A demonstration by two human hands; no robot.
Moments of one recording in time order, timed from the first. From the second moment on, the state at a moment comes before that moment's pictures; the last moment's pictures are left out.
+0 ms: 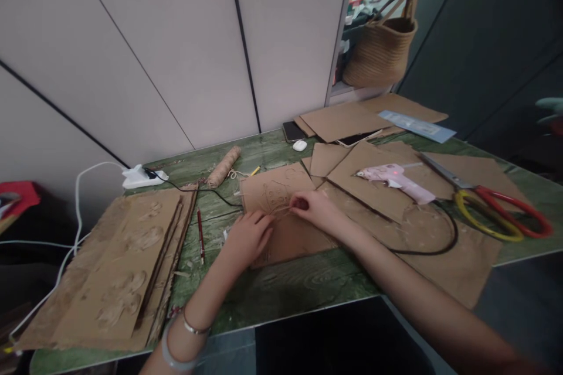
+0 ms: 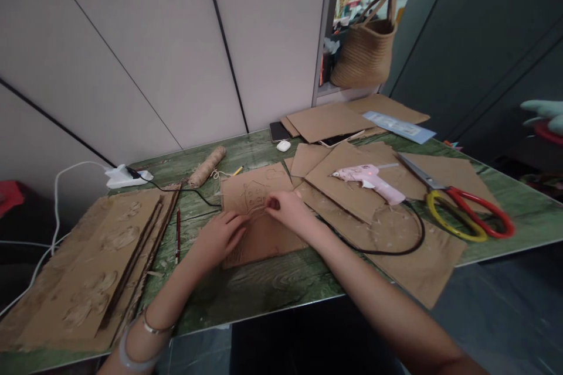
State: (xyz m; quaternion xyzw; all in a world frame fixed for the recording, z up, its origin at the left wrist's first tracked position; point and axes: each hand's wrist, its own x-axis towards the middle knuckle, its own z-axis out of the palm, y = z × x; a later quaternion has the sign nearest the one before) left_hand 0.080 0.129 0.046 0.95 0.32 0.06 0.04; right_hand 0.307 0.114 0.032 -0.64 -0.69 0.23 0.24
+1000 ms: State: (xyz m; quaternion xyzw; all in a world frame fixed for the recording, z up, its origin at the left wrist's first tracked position) left_hand 0.100 0.140 0.046 0.94 0.31 0.13 0.10; right_hand 0.318 0.103 0.030 -0.63 -0.67 0.25 0.30
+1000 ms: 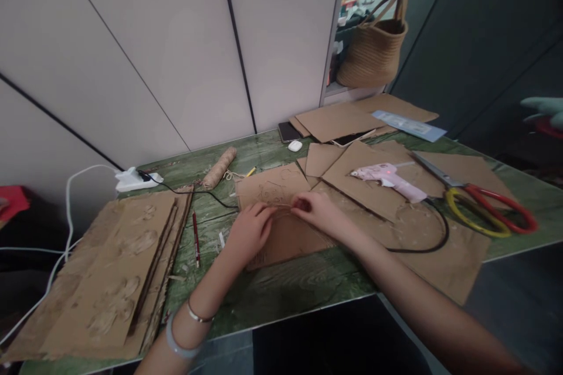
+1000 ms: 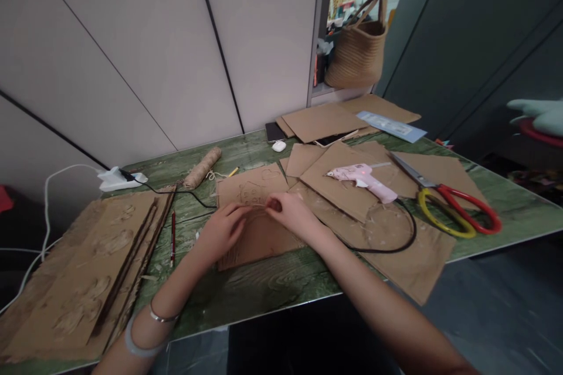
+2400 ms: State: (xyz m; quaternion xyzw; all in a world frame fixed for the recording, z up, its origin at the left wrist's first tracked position) left_hand 0.128 0.121 0.035 0.95 0.30 0.09 0.01; right_hand 0.325 0.092 0.011 -0.65 -0.65 0.27 0.29
